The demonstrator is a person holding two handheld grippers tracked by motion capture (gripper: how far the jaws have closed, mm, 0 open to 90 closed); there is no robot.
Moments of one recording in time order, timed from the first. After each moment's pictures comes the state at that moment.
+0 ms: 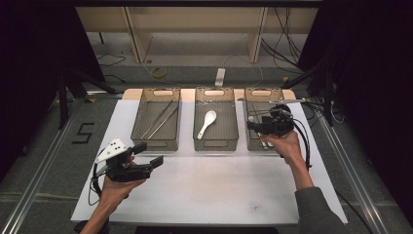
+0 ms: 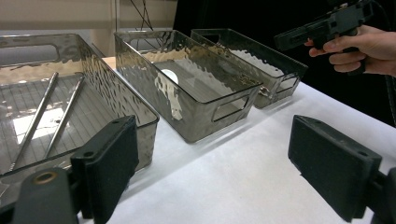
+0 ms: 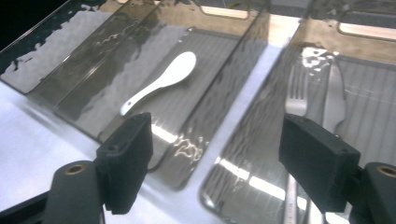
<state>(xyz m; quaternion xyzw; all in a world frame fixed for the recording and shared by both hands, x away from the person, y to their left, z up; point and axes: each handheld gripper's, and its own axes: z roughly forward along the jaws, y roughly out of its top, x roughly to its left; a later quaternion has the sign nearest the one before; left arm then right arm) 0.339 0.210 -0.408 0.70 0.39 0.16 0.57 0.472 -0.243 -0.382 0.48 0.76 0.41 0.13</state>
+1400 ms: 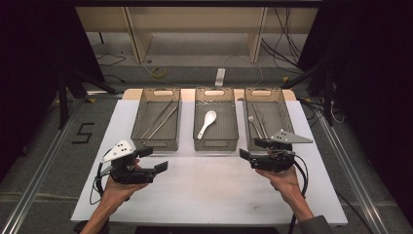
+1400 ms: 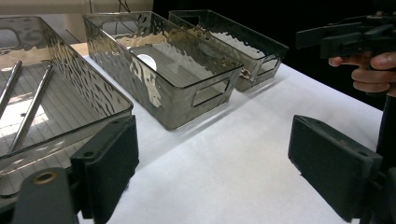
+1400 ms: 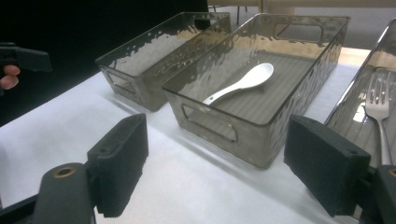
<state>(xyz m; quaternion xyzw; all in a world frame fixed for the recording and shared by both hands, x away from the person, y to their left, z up) 0.339 0.202 -0.411 0.73 0.36 0.13 0.56 0.370 -0.227 -0.402 0.40 0.74 0.52 0.14</state>
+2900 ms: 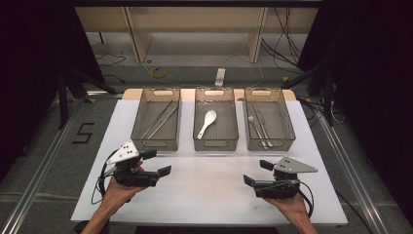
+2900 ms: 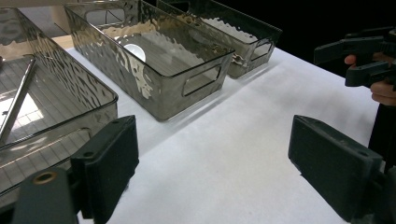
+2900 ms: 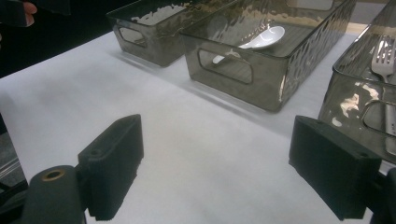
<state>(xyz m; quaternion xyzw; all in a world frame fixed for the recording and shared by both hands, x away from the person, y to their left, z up) 0.337 0.194 -0.414 0.76 0.35 0.12 0.54 0.316 -0.238 -0.433 0.37 0.77 0.50 0.16</state>
